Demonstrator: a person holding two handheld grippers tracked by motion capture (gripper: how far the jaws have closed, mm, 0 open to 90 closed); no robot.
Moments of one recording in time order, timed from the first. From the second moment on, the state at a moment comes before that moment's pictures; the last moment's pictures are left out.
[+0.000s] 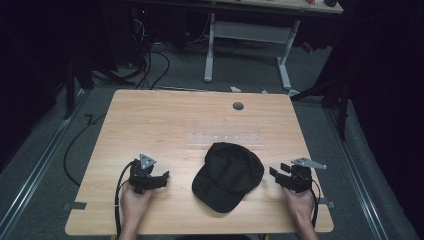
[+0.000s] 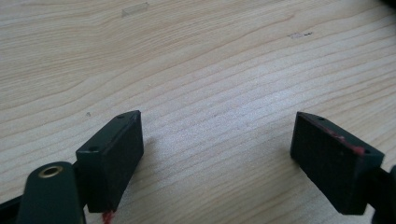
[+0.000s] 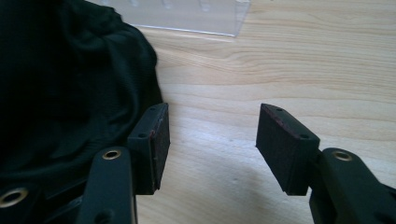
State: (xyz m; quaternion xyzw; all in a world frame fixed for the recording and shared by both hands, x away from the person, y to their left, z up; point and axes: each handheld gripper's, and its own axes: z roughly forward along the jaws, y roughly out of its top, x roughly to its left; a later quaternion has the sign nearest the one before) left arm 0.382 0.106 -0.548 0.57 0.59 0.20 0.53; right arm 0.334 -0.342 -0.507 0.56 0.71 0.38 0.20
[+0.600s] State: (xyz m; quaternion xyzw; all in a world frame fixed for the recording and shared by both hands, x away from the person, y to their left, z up) left arm 0.383 0.106 -0.548 0.57 0.59 0.20 0.53; right arm 0.327 -0.315 -0.473 0.50 0.73 0.43 0.19
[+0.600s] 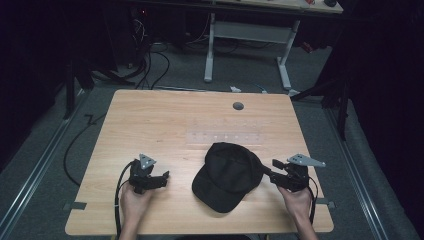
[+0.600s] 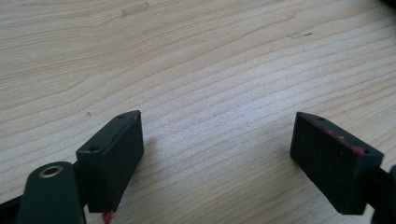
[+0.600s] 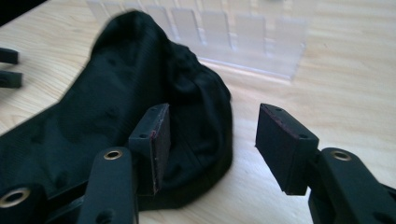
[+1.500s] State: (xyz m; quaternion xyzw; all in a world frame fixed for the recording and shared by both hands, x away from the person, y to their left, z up) left arm 0.382 0.106 -0.548 0.57 0.59 0.20 0.53; right arm 0.383 -0.257 -0.469 0.47 0.77 0.39 0.16
